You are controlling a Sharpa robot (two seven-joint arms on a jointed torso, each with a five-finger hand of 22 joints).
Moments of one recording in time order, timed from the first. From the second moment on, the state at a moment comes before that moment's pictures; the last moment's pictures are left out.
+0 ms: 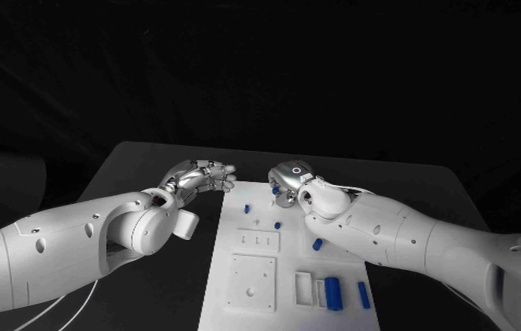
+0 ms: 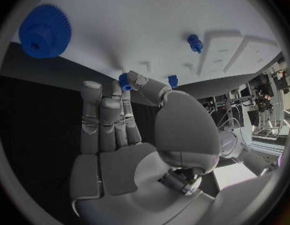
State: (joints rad) left arm 1.31 -0.85 -0.16 1.49 -0.05 -0.29 0.31; left_hand 1.10 0.01 0.27 -0.29 0.06 0.77 0.19 0.38 0.40 1.12 0.13 0.15 0.11 0.91 0.12 0.47 0.48 0.04 0.73 0.02 0.39 1.29; right arm 1.21 -0.32 -0.11 0.92 -1.85 -0.45 -0.21; right_hand 1.17 -0.22 0.87 -0.23 0.05 1.03 0.10 0.39 0.46 1.28 0.04 0.12 0.20 1.31 -0.06 1.25 0.68 0.20 1.37 -0.03 0.67 1.31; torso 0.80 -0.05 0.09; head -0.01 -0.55
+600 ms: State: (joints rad) left arm 1.32 -0.85 -0.16 1.49 -0.05 -0.29 0.31; left_hand 1.10 0.01 0.27 -0.29 0.06 0.77 0.19 0.38 0.40 1.12 0.13 0.15 0.11 0.91 0.12 0.47 0.48 0.04 0.73 0.02 0.39 1.29; right arm 1.21 -0.30 -0.11 0.90 -1.83 -0.43 -0.21; right_hand 1.16 -0.25 0.88 -0.22 0.05 0.97 0.14 0.36 0.44 1.23 0.09 0.07 0.20 1.30 -0.04 1.24 0.67 0.20 1.35 -0.02 0.67 1.31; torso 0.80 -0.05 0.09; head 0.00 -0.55
